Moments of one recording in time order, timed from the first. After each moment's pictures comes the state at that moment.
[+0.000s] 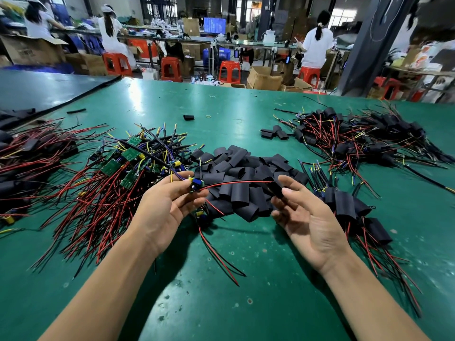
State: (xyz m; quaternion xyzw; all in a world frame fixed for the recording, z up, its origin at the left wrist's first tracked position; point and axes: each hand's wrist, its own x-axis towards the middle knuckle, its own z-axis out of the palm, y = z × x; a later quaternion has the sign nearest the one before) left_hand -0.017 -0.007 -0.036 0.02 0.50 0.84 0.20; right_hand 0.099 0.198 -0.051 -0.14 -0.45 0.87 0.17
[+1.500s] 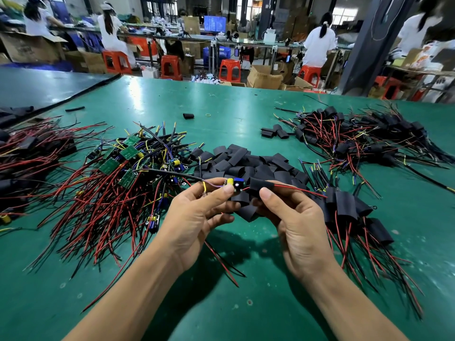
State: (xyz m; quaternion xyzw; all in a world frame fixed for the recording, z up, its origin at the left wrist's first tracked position) left_hand 0.019 0.019 -0.038 0.10 0.49 0.83 0.25; right_hand 0.098 0.162 -0.053 -0.12 -0.52 0.80 0.27
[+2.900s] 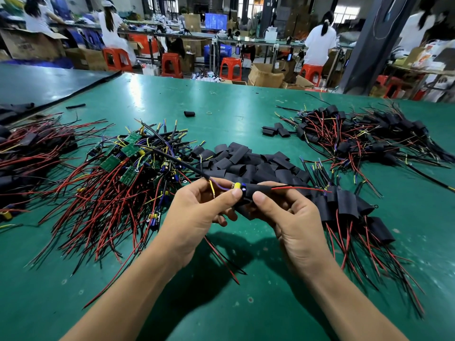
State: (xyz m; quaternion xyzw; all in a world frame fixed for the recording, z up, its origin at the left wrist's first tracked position) left_hand 0.023 0.015 -0.038 0.18 0.60 0.76 0.18; right_hand 0.100 0.161 -0.054 -0.08 -0.59 0.76 0.25
